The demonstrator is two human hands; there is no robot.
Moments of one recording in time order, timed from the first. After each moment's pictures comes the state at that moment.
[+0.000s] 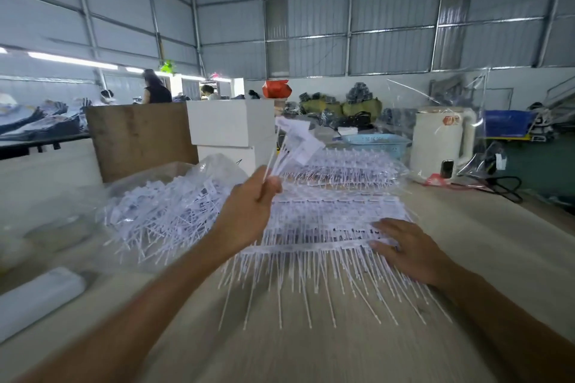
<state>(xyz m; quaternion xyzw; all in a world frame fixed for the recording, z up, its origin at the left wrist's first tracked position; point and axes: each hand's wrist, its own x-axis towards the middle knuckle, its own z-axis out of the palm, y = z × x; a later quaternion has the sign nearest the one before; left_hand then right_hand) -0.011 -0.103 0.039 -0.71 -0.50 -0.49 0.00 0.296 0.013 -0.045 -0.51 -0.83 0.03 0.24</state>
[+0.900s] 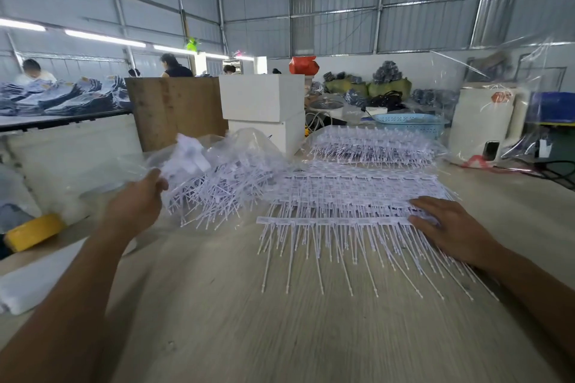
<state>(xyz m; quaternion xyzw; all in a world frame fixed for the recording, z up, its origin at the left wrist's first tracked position) -0.262 -0.142 -0.017 -0.51 -0.79 -0.30 0.16 0.295 0.013 -0.051 -0.50 -0.83 0.05 0.24</state>
